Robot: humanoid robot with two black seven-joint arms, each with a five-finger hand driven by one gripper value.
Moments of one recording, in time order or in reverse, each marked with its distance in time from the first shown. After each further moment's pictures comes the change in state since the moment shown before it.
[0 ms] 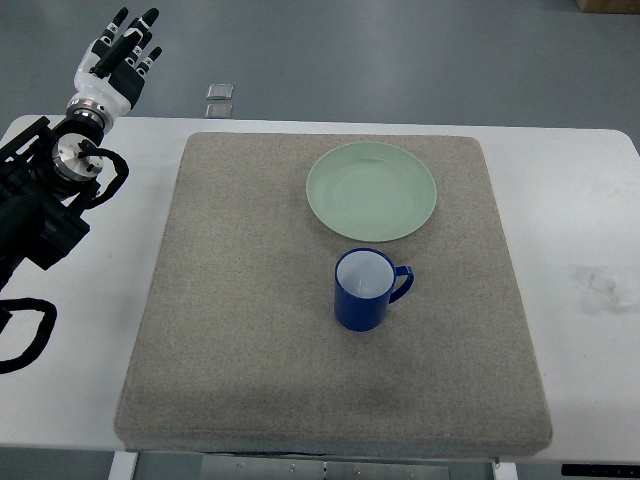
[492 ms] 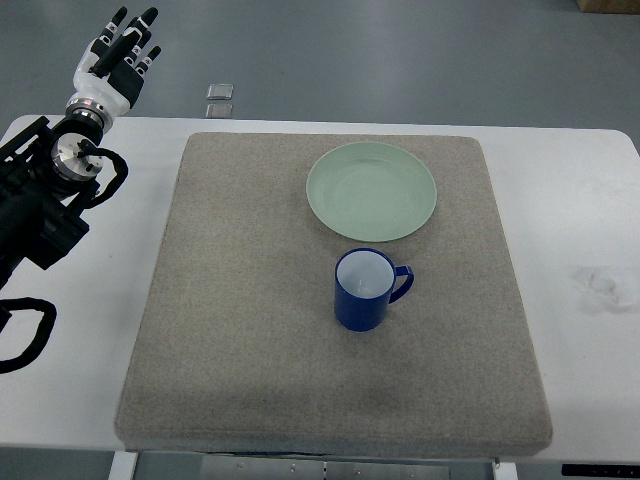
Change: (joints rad) left arm 0.003 -0.002 0.000 0.001 0.000 -0.001 -0.002; right arm 0.000 0.000 0.000 0.000 0.000 0.000 0.000
